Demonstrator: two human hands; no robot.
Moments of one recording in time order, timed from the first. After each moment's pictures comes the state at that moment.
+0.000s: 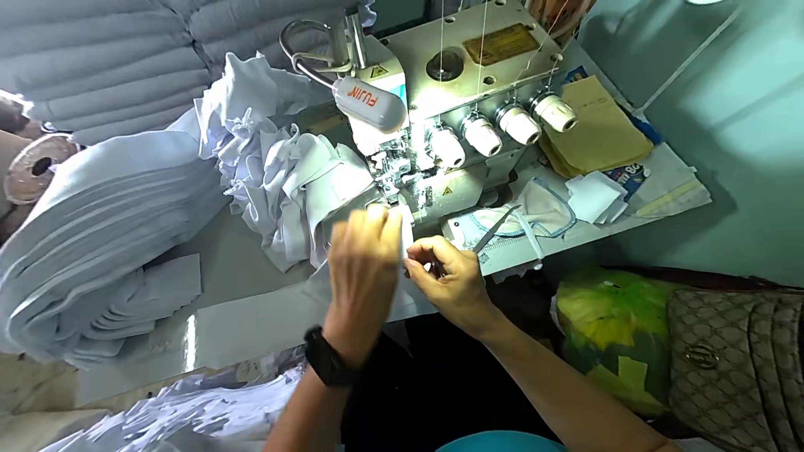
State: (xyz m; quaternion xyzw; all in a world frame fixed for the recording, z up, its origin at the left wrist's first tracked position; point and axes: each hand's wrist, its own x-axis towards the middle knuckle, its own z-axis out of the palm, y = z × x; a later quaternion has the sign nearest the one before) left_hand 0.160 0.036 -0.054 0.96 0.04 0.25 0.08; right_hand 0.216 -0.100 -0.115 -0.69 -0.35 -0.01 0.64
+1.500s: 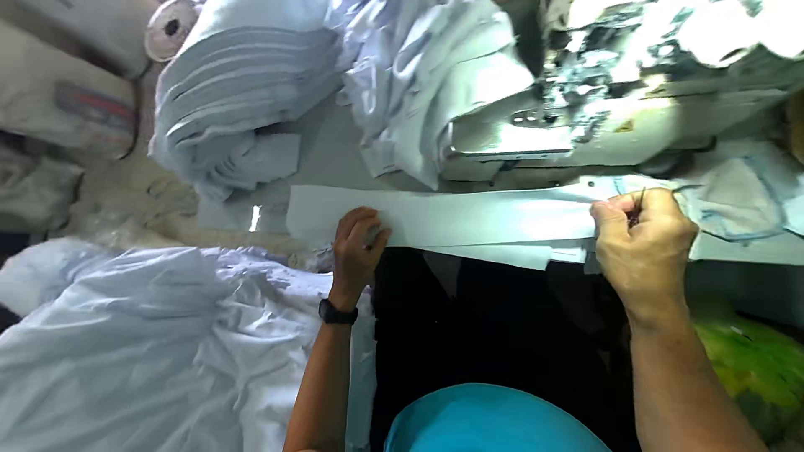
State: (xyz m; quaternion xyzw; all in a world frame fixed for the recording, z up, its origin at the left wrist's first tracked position) left_hand -0.009 0.091 -0.159 0.89 0.23 0.34 0.21; right_hand 0.249 -0.160 -0.114 -0.88 -0.28 0.03 0.37
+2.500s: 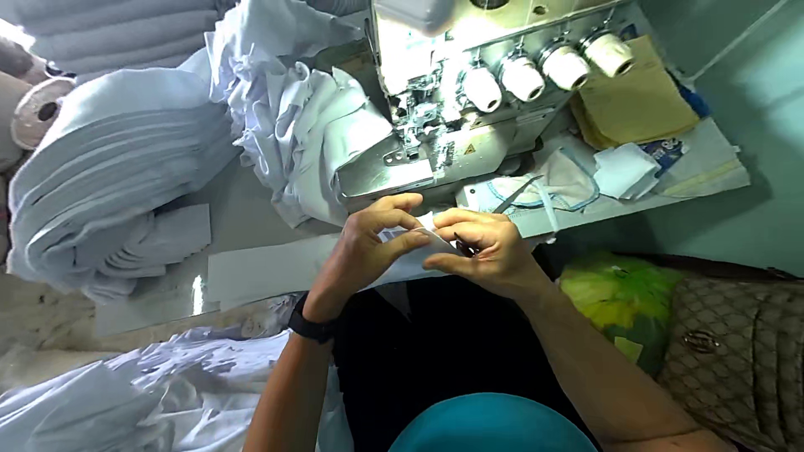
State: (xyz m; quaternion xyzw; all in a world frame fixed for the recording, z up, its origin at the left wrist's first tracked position) left_hand 0.125 0.054 -0.059 0.83 -0.04 0.12 0.54; right_hand 0.233 -0.135 -0.086 -0.60 -0.51 0.11 0.60
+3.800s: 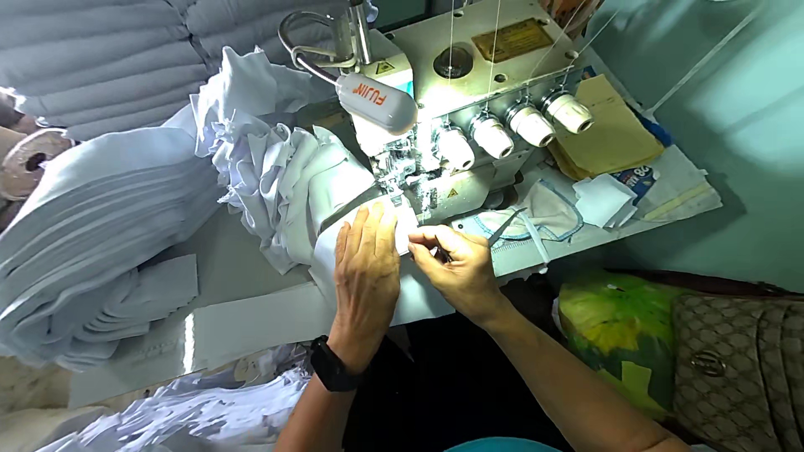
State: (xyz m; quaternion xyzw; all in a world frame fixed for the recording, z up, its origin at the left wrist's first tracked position) left_hand 0.155 0.030 -0.083 0.95 0.10 0.29 0.11; right_hand 0.234 -0.093 -0.101 -0.71 -0.37 -0.06 0.59
